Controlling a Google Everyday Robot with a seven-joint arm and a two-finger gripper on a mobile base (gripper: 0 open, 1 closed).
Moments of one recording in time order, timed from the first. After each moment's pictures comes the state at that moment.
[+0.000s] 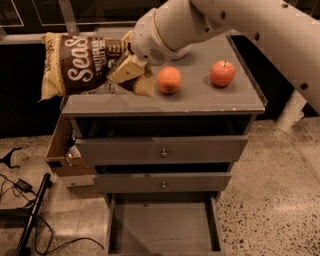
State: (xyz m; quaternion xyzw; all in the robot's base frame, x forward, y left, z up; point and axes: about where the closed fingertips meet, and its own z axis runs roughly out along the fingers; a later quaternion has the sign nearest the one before) arm 0.579 0.080 0.979 -0.66 0.59 0.17 0.42
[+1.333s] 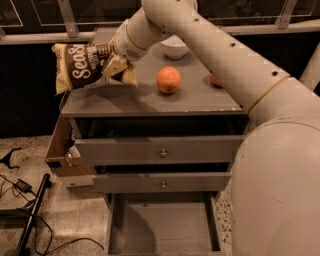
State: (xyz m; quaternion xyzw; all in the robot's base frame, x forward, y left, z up) arm 0.722 0.135 0.910 -0.69 0.59 0.11 0.40
